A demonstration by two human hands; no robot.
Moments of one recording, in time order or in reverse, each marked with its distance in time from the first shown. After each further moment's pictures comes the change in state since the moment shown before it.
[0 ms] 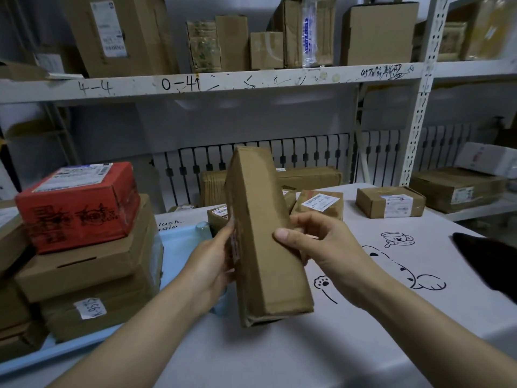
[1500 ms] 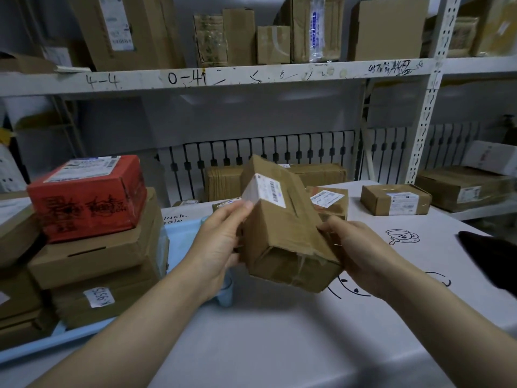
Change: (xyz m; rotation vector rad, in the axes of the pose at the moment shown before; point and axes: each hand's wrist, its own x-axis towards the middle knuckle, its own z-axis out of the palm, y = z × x) left_hand -0.016 0.018 0.005 0.037 -0.039 0.165; right_hand 0.010 0.007 -0.023 0.017 0.165 0.341
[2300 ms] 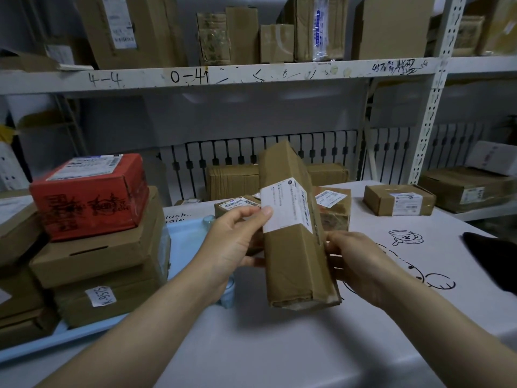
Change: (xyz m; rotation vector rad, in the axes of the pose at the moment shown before) left_hand -0.004 0.000 0.008 0.071 -0.083 0.015; right_hand 0.011 0.022 -0.001 -0.071 -0.004 0.040
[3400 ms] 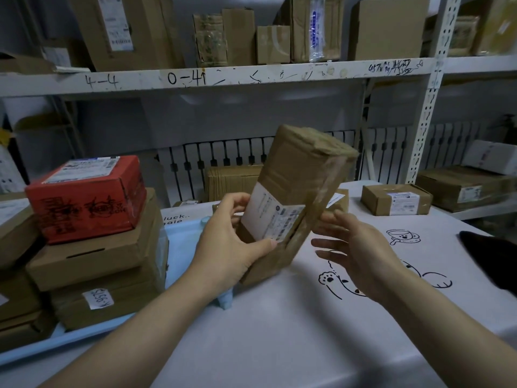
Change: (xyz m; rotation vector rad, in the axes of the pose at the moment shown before) left_hand 0.007 -0.013 -0.012 0.559 0.100 0.456; right_hand -0.007 -0.014 -0.002 0.248 0.096 -0.143
